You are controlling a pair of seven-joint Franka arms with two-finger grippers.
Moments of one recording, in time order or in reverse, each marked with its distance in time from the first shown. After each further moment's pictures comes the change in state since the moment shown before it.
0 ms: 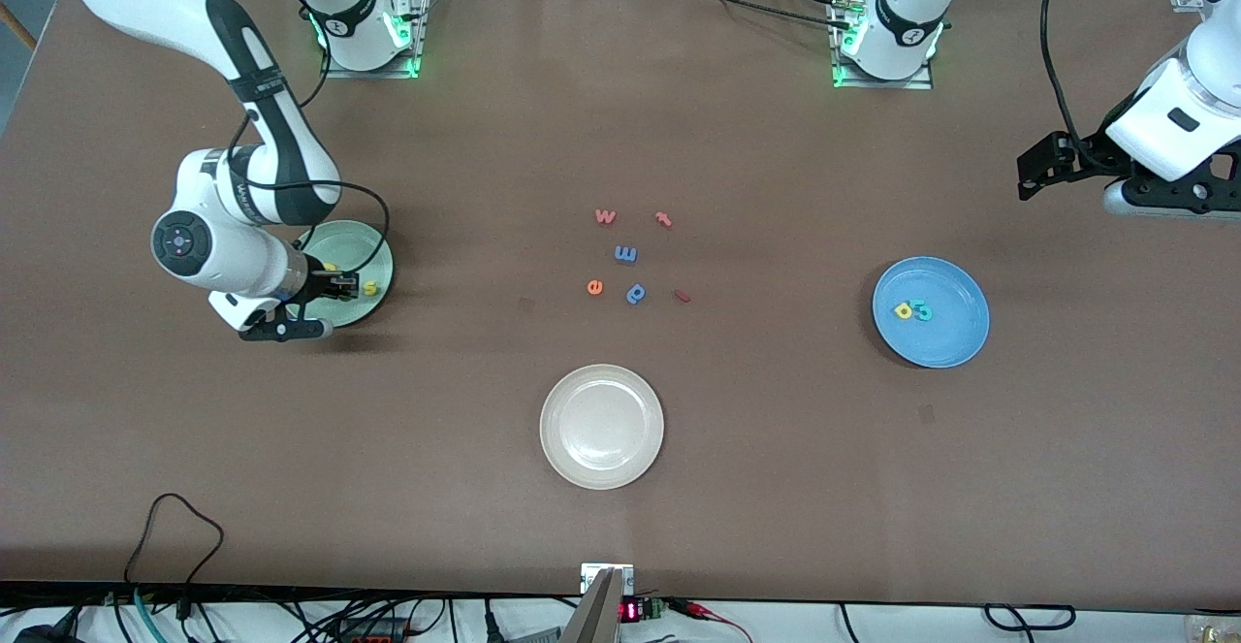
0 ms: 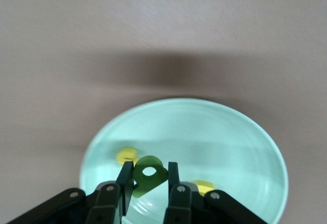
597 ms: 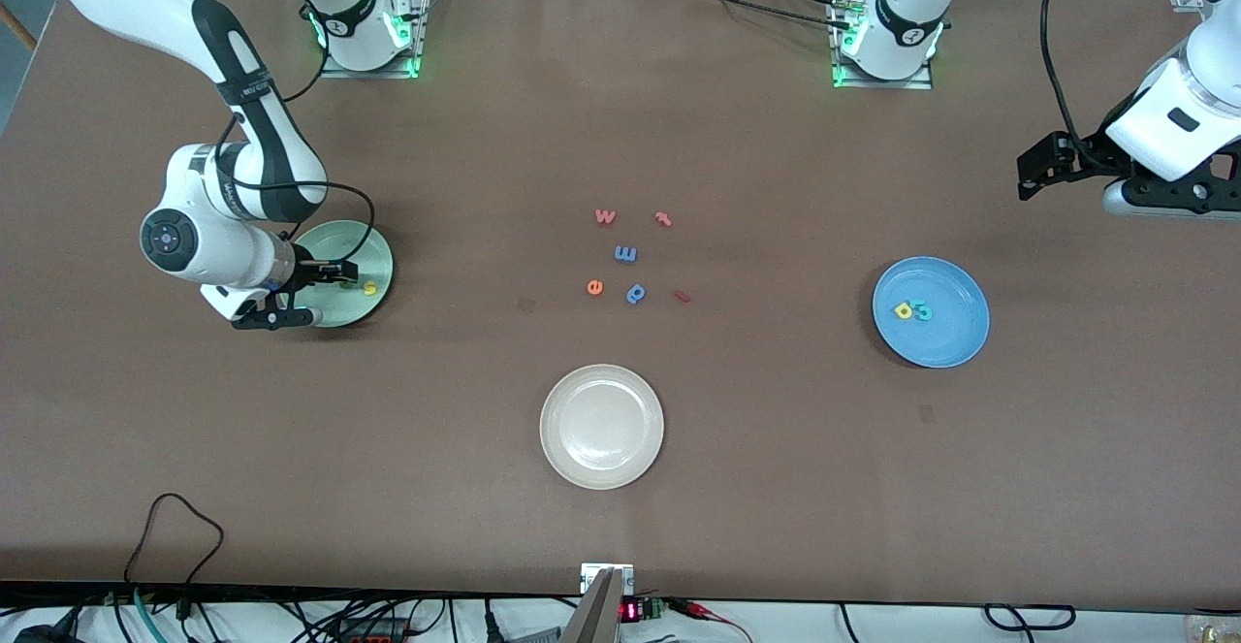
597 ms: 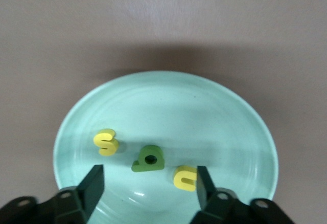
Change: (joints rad) left arm 0.000 0.000 0.000 0.000 0.000 0.000 0.000; right arm -0.026 -0.032 0.006 -0.037 0.000 0.000 -0.027
